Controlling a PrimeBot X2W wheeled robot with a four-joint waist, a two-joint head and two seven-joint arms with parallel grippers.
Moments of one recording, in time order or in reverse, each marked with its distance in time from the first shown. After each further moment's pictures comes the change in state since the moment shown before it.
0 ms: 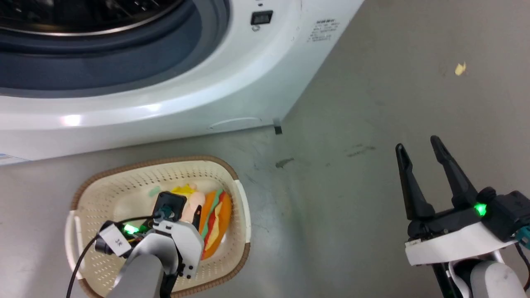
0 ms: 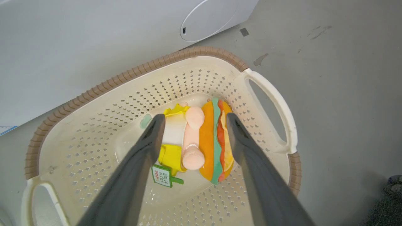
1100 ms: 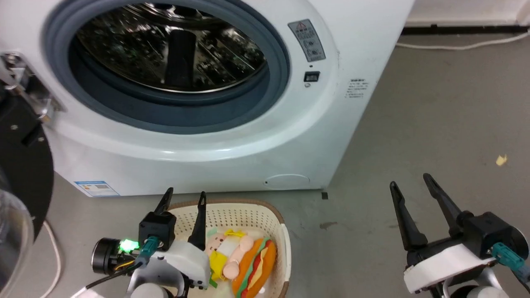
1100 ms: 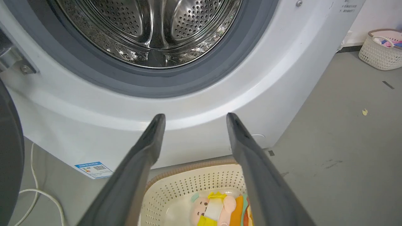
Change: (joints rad) left arm 0.249 -0.097 0.106 -0.446 0.011 0.048 -0.139; right arm 0.099 0.000 -0.023 0.042 -0.122 0.000 0.071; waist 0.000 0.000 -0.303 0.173
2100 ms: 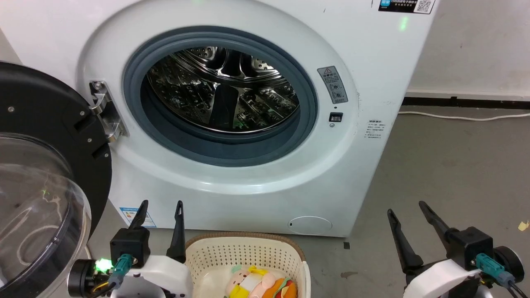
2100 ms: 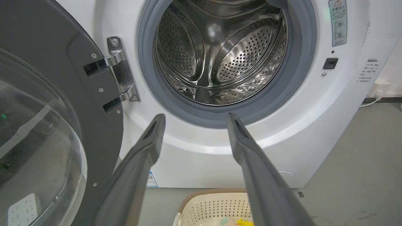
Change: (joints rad) left arm 0.108 -0.015 0.087 -0.145 0.000 0.003 0.052; right arm 0.051 0.000 -0.008 0.053 -0.053 0.000 0.061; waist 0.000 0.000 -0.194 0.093
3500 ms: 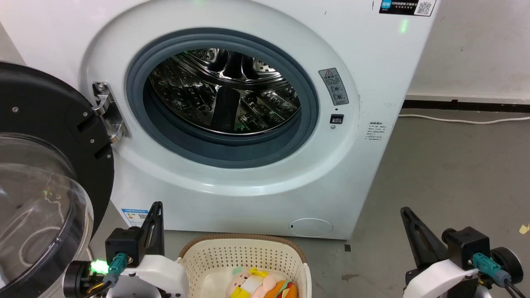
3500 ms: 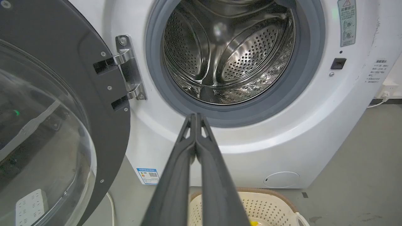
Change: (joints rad) left arm 0.000 0.000 0.018 0.002 0.001 -0.003 0.011; right arm -0.001 0.000 0.000 0.008 -0.011 0.000 0.011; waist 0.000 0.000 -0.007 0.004
